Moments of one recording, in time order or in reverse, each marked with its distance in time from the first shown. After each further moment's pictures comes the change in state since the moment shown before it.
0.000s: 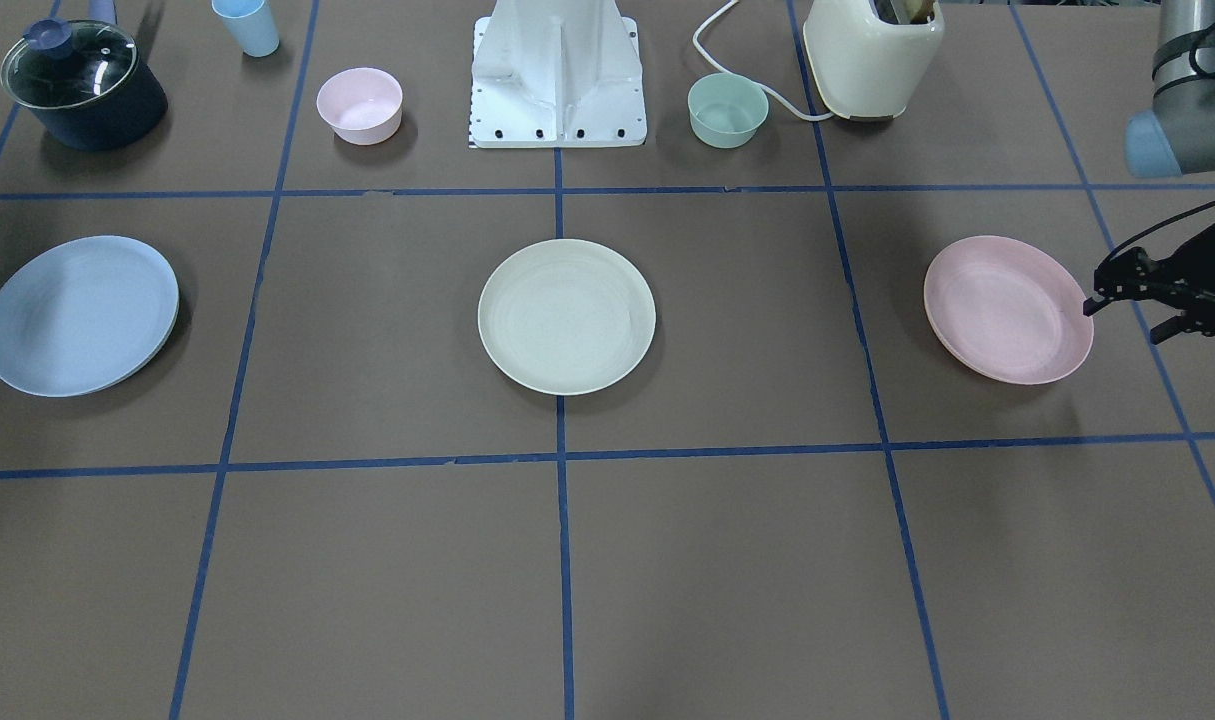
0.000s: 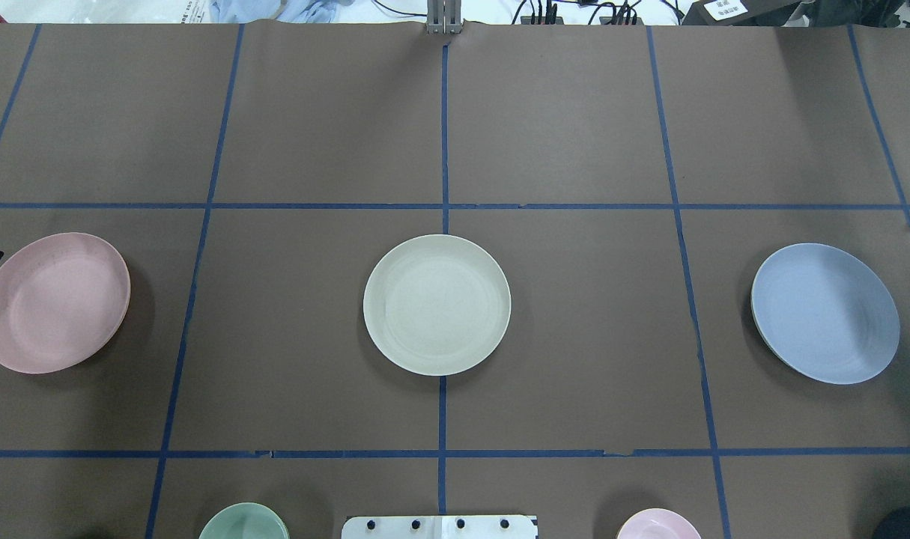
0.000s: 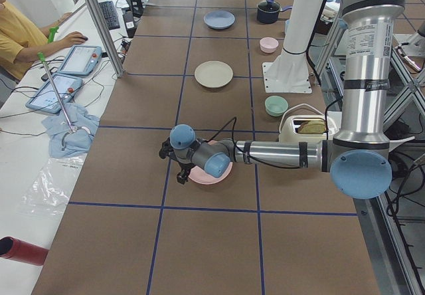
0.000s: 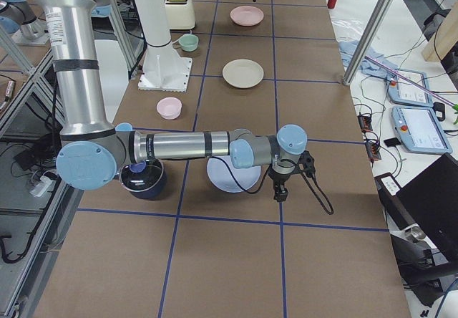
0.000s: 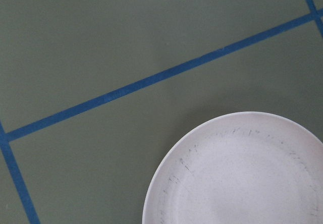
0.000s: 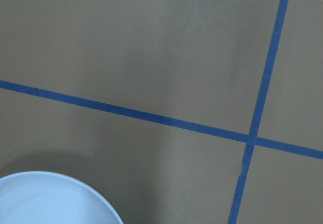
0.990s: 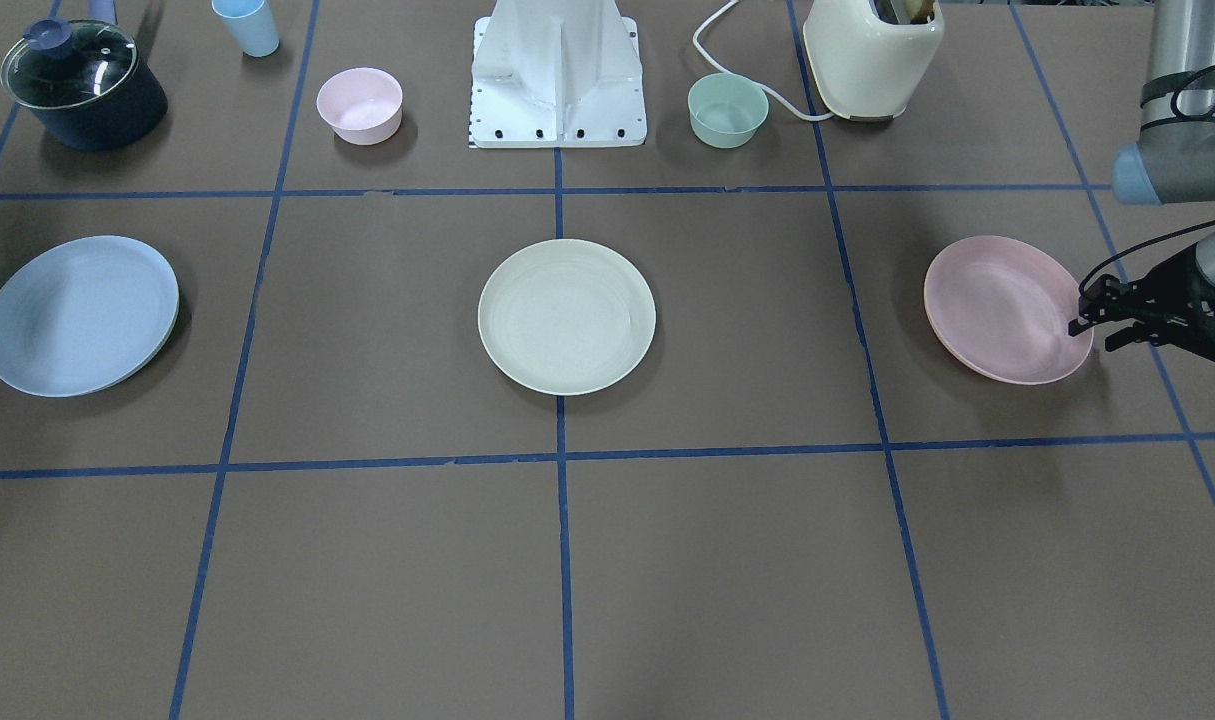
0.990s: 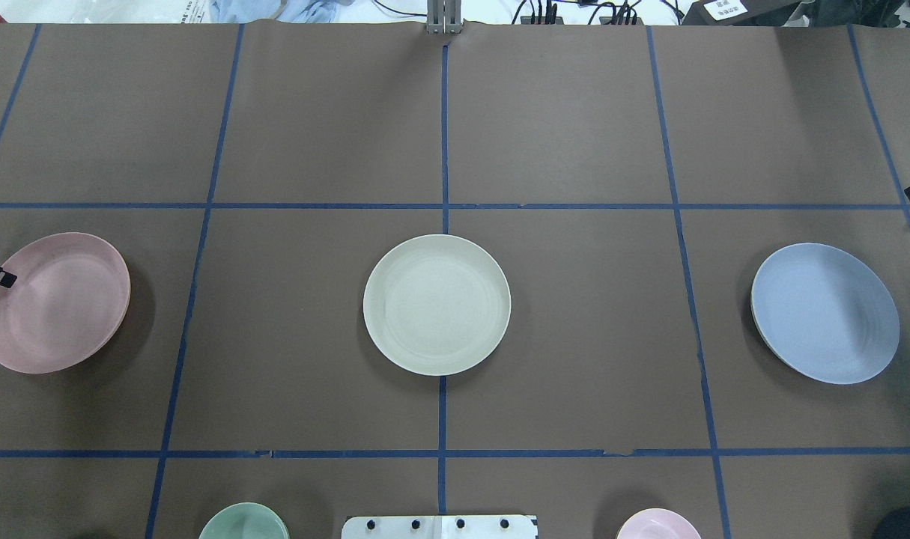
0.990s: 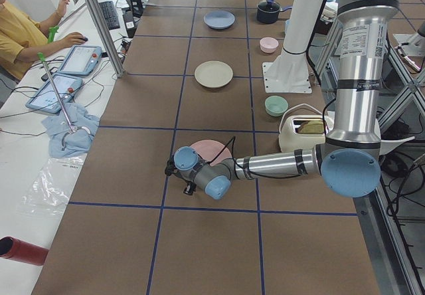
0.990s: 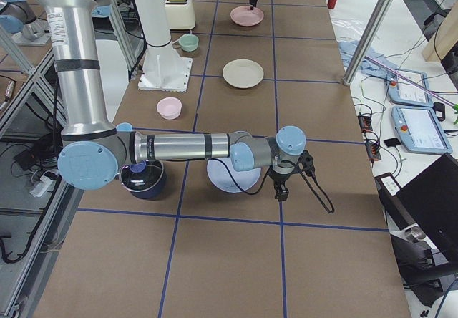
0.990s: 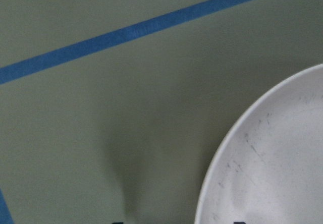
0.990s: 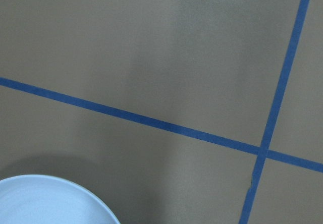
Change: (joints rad) left arm 0.052 -0.019 0.141 -0.143 -0.033 -0.096; right arm -0.014 0.000 -0.011 0.039 0.006 0.002
